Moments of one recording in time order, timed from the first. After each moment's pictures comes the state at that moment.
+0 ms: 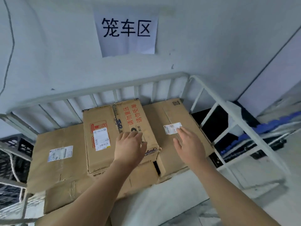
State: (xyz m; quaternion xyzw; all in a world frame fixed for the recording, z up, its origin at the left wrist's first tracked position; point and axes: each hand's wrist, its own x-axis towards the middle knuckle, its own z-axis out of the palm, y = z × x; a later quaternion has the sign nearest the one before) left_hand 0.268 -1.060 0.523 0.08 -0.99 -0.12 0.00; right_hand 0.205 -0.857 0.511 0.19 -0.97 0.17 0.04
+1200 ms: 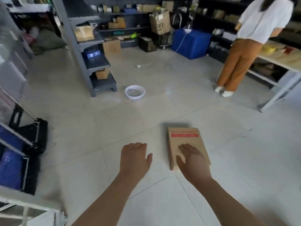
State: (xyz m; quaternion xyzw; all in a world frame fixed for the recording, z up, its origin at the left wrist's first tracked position) left_hand 0.730 -0.354 0.547 -0.70 -0.72 -0.06 -0.02; right_hand 0.938 -0.331 0.531 -0.60 -0.77 0.04 0.18
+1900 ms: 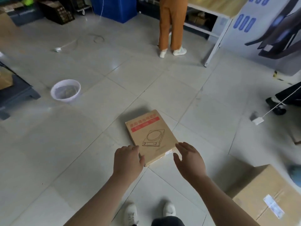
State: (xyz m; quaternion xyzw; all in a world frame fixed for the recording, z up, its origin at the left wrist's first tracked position) left_hand 0.886 -0.091 0.476 -0.83 -0.55 0.01 -0.12; right_hand 1.086 -0.164 0.466 -0.79 -0.59 0.10 0.15
